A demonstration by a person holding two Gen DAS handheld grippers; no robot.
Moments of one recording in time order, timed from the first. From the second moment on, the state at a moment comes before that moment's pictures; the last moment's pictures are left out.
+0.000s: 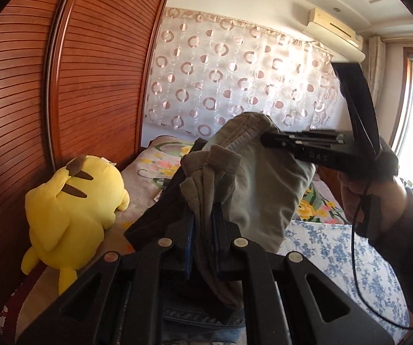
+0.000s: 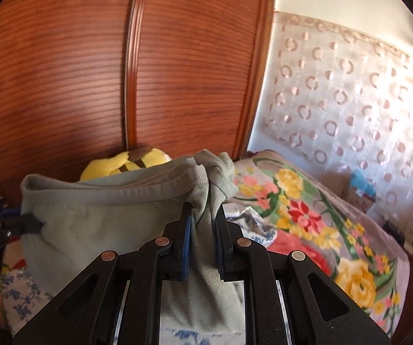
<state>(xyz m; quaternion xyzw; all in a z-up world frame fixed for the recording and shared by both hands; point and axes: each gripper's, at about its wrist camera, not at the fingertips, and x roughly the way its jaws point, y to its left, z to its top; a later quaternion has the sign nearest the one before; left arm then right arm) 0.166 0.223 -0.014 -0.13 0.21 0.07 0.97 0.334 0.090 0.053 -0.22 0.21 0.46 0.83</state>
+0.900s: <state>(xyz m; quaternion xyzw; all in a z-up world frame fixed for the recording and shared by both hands) 0.161 0.219 -0.006 -0.09 0.23 0.07 0.97 0.333 0.075 0.048 -0.14 0.24 0.47 0.83</state>
